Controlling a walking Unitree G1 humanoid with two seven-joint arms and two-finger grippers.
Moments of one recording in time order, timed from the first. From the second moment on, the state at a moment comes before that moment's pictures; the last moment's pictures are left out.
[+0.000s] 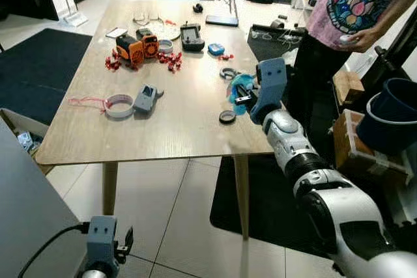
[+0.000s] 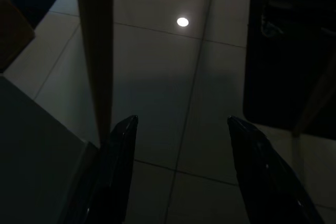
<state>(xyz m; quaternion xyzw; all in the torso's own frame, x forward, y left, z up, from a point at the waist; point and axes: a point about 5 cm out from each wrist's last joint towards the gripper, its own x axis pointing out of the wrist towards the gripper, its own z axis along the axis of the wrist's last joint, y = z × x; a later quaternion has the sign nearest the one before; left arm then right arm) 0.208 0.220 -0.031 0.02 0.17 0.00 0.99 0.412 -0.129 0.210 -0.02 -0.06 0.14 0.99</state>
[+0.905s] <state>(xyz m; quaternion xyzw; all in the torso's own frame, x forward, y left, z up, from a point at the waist) 0.212 0.223 -0.022 0.03 0.14 0.02 0.99 0.416 -0.113 0.226 -0.02 -0.08 0.16 0.98</state>
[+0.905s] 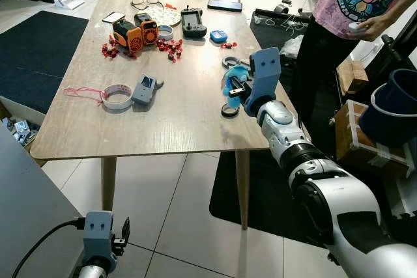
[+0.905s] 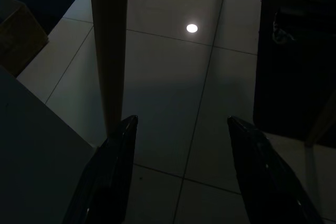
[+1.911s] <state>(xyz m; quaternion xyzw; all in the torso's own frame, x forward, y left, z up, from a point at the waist) 0.212 0.221 -0.023 0.03 0.14 0.02 0.99 0.417 -0.125 0.236 0.00 -0.10 0.13 0.99</state>
